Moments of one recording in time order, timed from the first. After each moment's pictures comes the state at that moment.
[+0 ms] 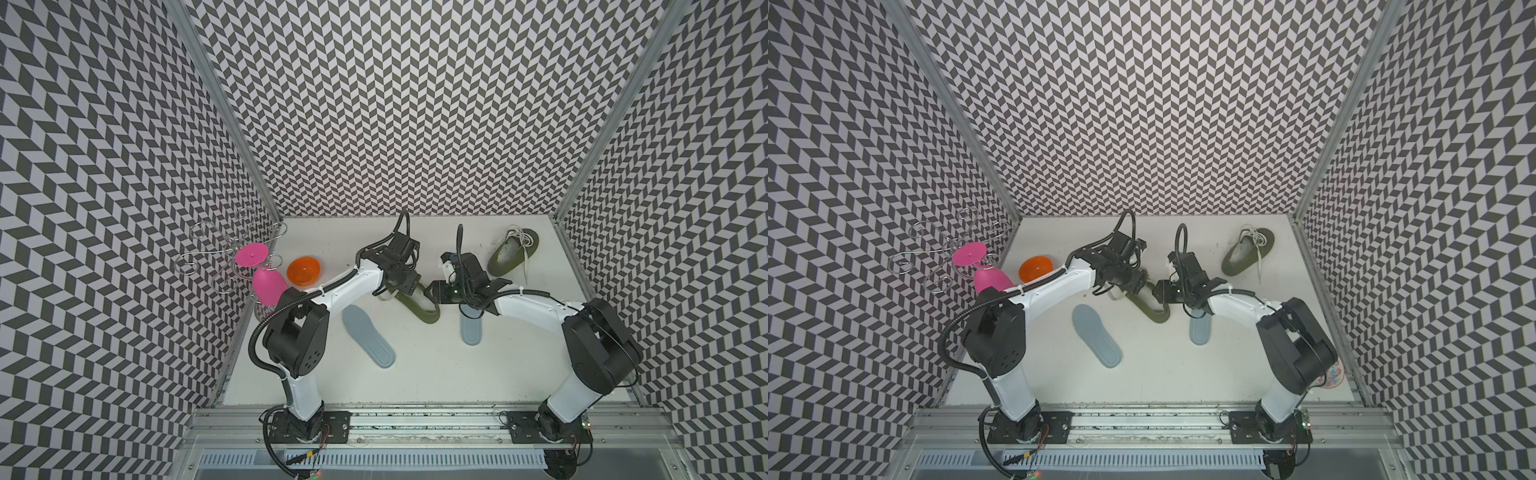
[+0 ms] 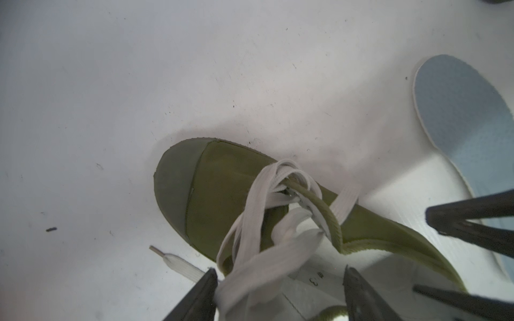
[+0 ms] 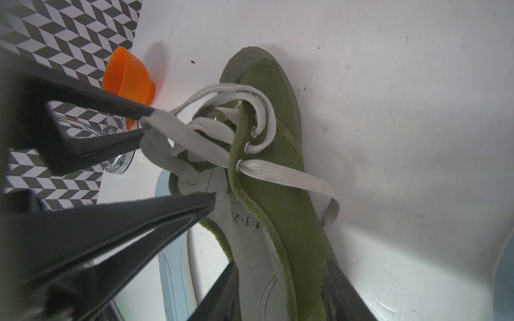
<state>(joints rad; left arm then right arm) -0.60 1.79 1.41 -0.65 -0.05 -0.05 0.57 1.67 1.01 -0.14 -0.28 0.50</state>
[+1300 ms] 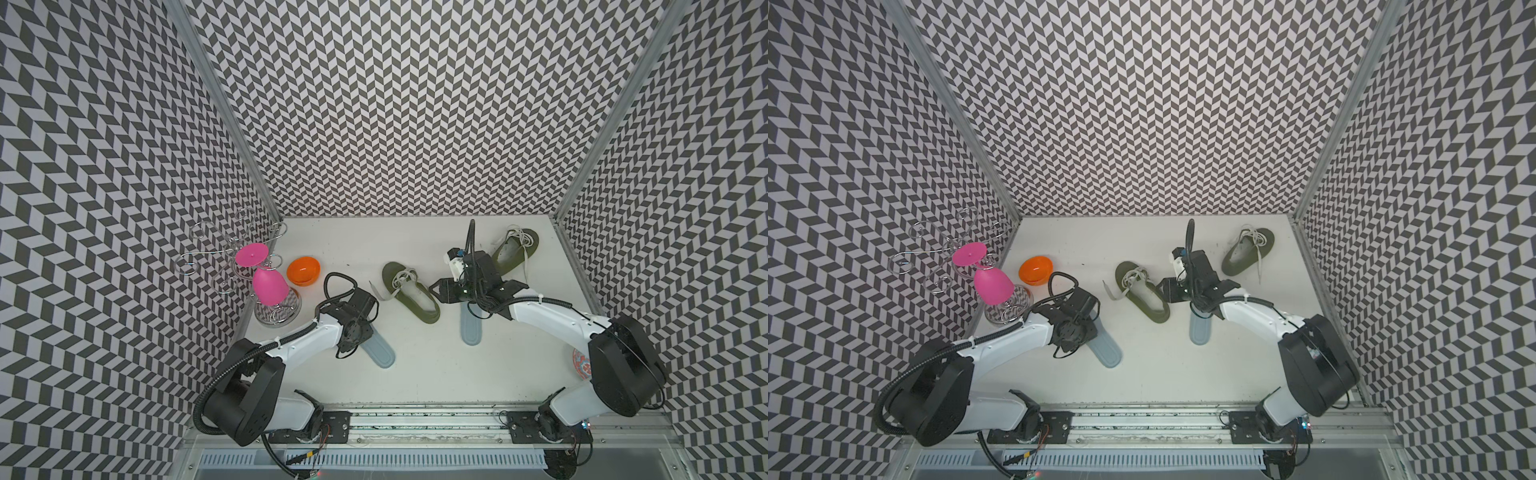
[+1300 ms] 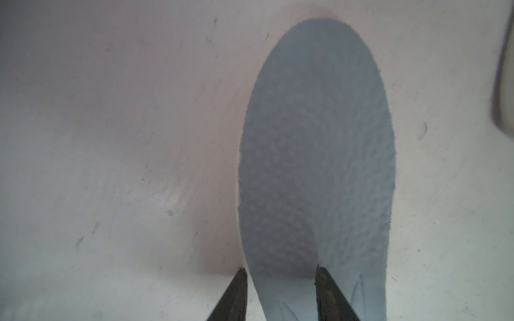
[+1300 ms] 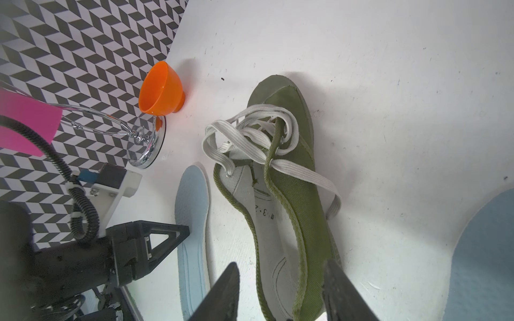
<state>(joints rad) -0.52 1.37 0.66 -0.58 -0.16 -1.07 0.56 1.53 0.96 -0.15 -0.30 0.43</state>
